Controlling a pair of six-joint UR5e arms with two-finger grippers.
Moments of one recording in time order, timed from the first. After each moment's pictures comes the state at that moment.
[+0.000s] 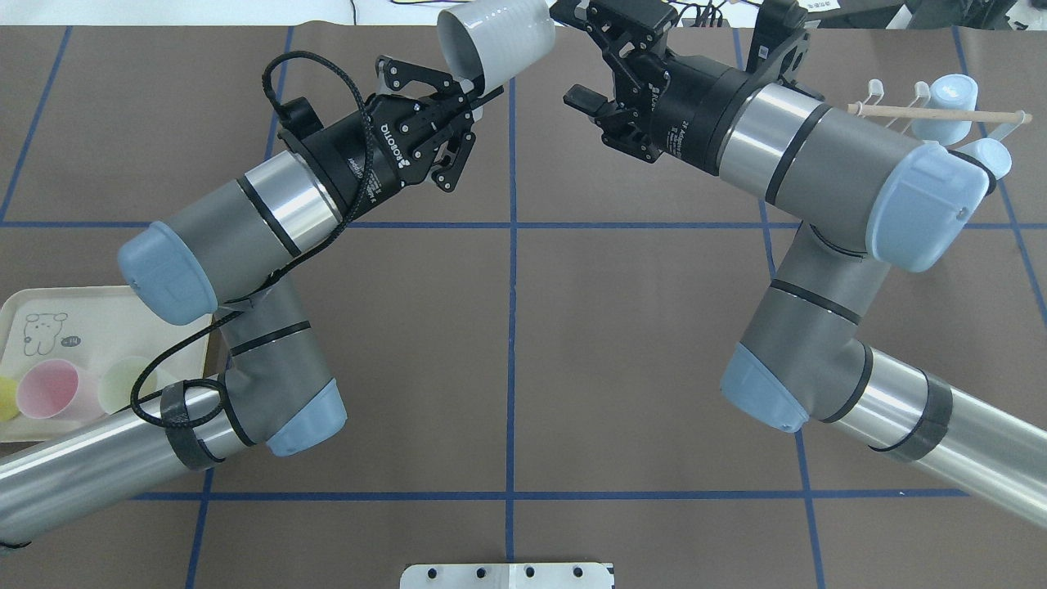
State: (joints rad) left arm -0.56 -2.19 -1.56 -3.14 -1.33 -2.49; right arm 0.67 -1.07 1.81 -0.38 1.47 2.01
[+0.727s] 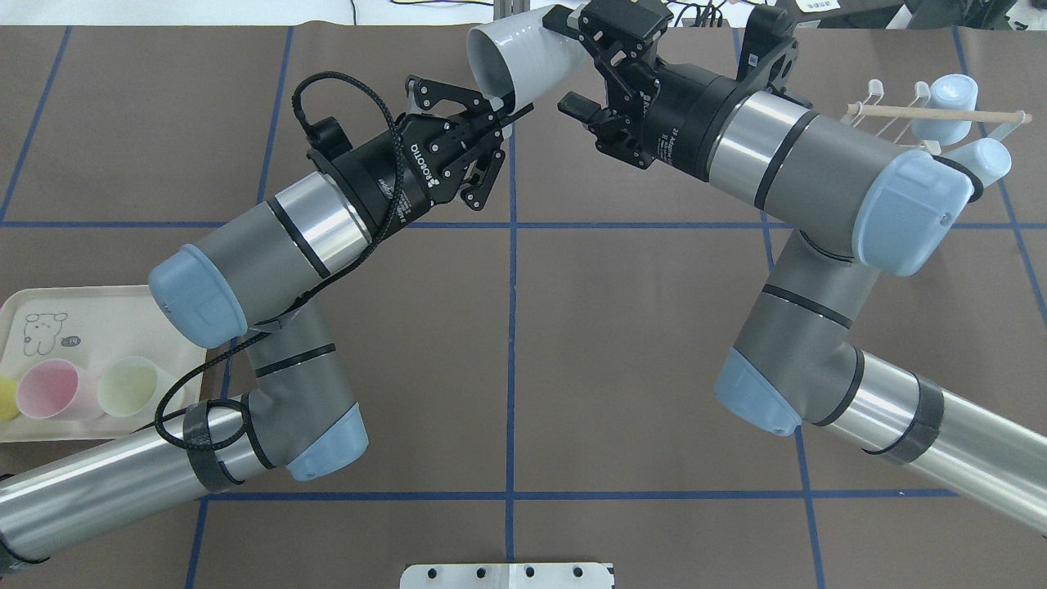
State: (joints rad) left arm -0.51 -2.22 -1.57 -3.13 -1.29 -2.49; right arm 0.66 -1.06 1.79 -0.37 1.47 2.01
